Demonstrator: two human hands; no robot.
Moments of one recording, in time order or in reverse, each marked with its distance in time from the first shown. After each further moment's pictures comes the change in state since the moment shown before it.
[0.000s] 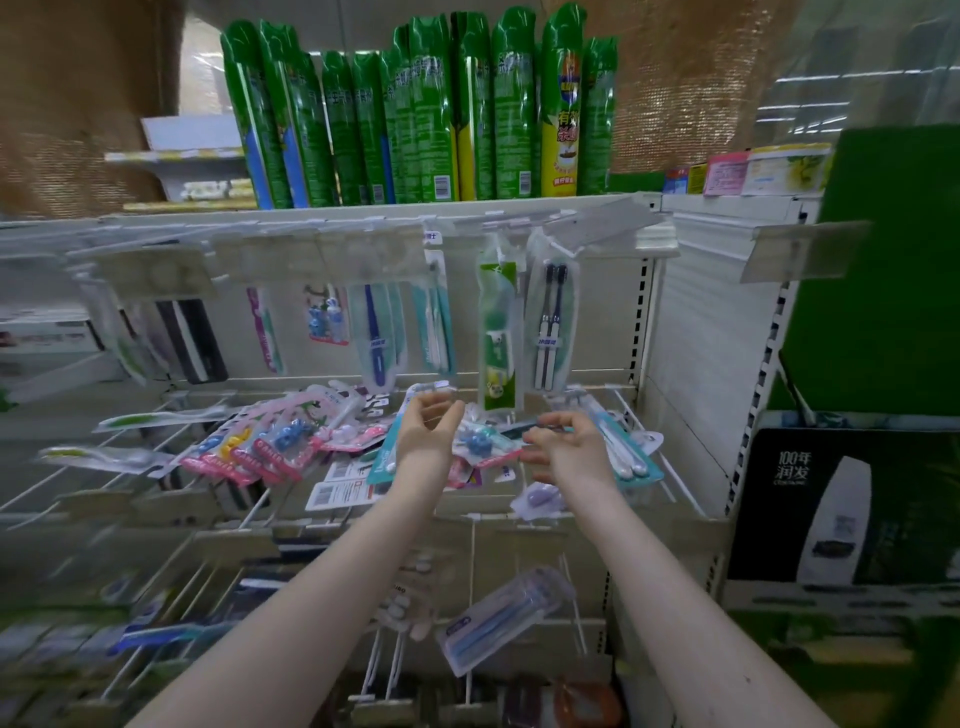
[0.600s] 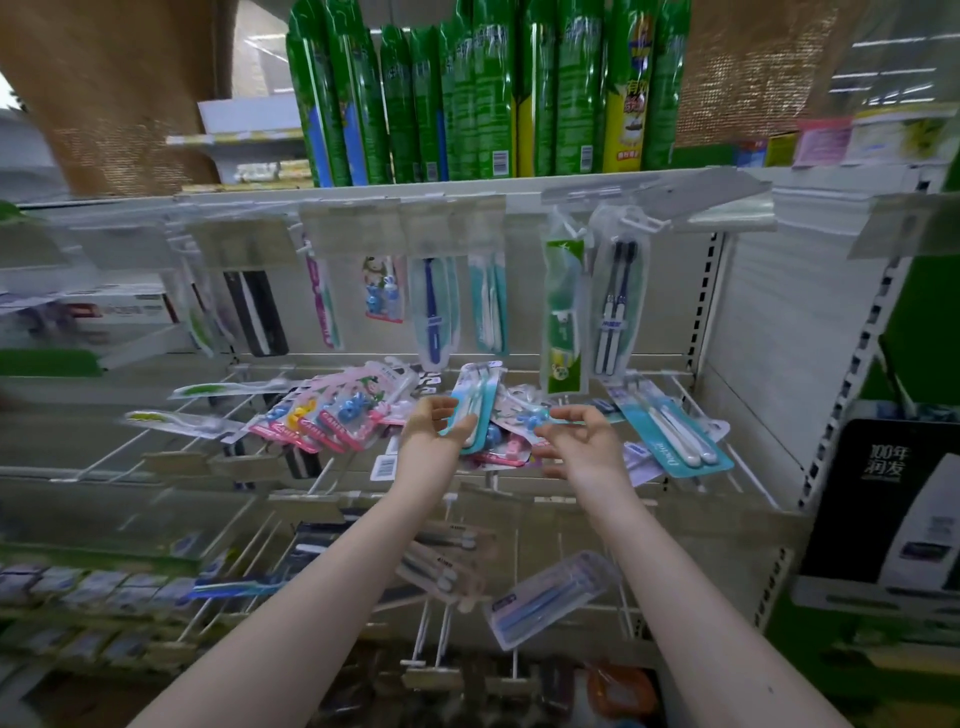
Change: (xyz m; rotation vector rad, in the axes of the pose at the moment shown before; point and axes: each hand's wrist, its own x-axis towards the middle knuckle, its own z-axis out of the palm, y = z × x) left_hand 0.006 -0.025 -0.065 0.239 0.030 -0.002; right_hand -0.018 0.008 0.051 0.075 -0.052 -0.010
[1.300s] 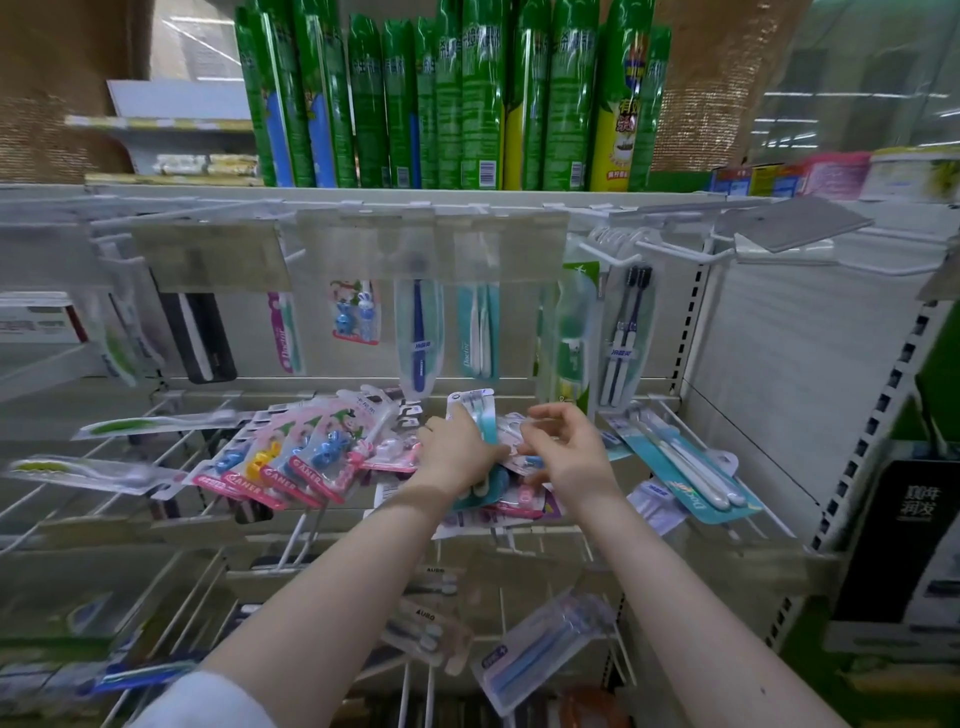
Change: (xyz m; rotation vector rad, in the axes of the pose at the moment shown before) left_hand 0.085 -0.003 0.032 0.820 -0.299 0.024; right_hand 0.042 -0.002 0.038 -0.142 -0.018 -0.168
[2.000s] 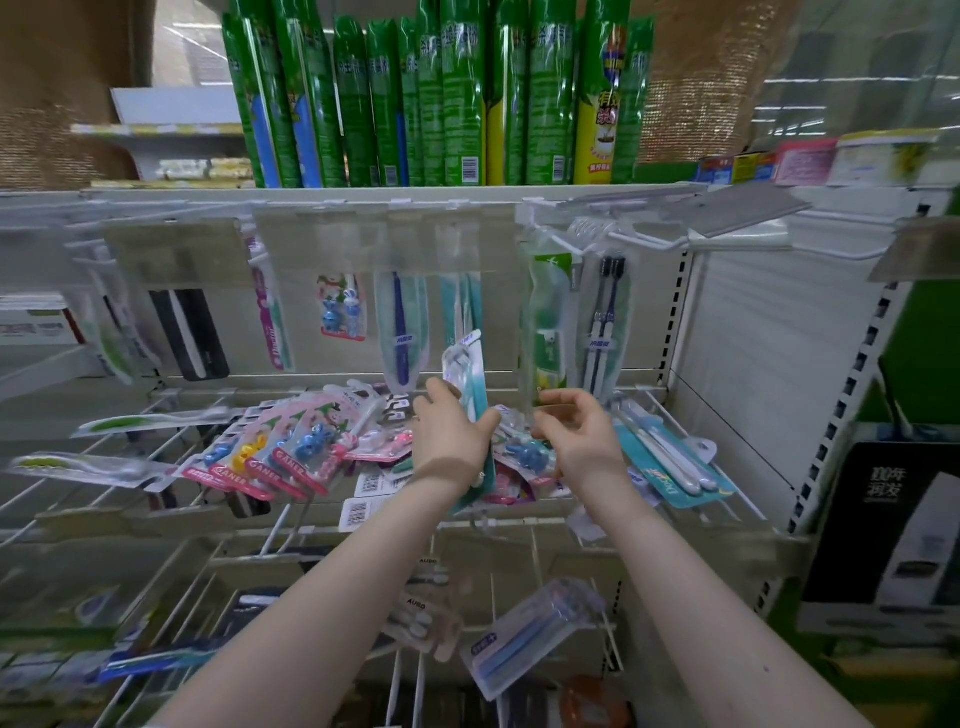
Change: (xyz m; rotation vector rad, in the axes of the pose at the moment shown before) left_hand -0.044 0.028 -0.009 -0.376 0.260 0.032; right_hand 0.000 0.003 -0.032 0.009 0.087 -0.084
